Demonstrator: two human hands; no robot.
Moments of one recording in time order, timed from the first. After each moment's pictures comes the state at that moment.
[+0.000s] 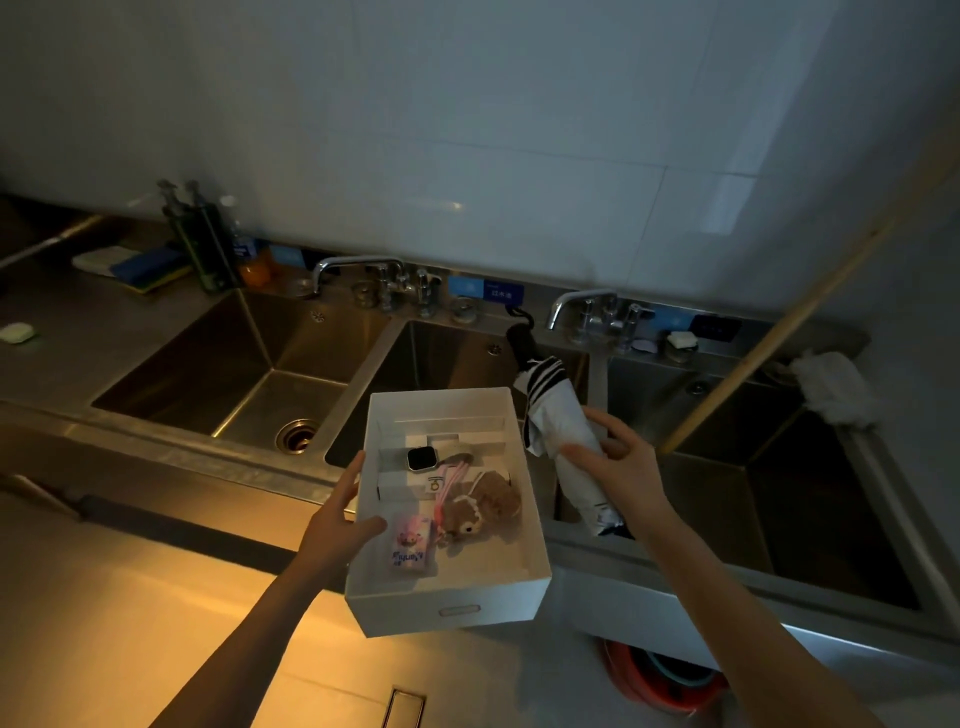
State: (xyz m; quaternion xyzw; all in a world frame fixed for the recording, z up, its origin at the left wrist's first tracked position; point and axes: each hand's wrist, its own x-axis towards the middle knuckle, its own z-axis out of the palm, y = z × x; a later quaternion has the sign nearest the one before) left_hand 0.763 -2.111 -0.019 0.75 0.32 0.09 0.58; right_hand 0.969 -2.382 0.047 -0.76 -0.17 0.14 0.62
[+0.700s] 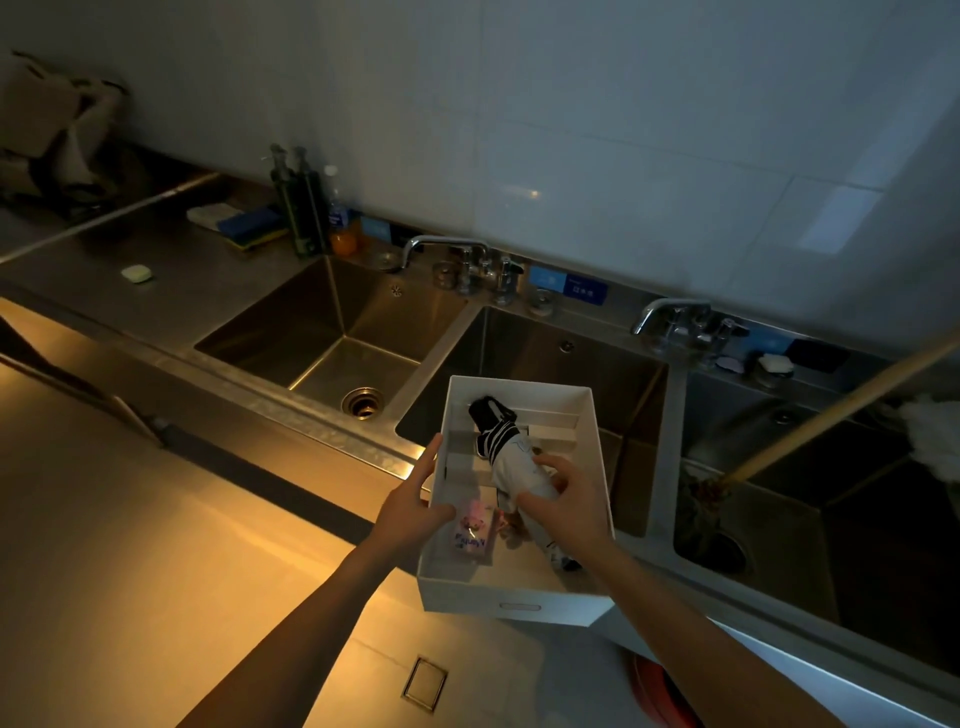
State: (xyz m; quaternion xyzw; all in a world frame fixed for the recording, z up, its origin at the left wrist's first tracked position) left_hand 0.755 -2.109 -0.021 0.77 0.30 0.09 0.55; right_hand 0.902 -2.277 -0.011 -0.84 -0.26 0.19 0.43
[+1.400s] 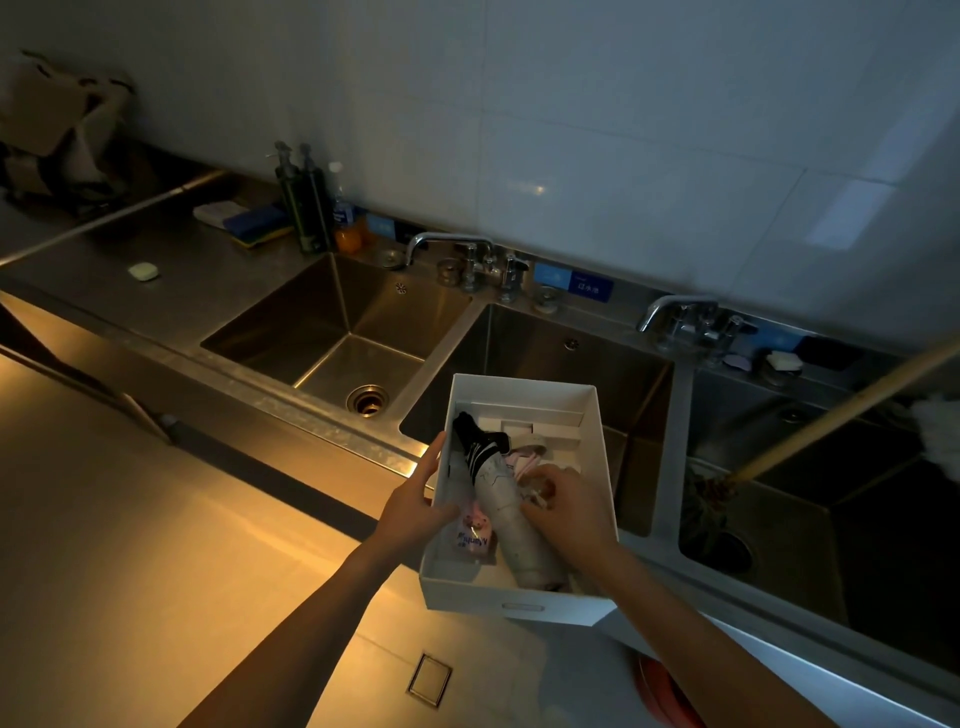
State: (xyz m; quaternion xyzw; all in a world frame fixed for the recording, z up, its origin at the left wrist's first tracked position) left_hand 0.759 -2.105 -0.031 0.80 0.30 0.10 0.51; right_hand 0.905 -2.279 -0.024 -0.87 -0.34 0.16 0.32
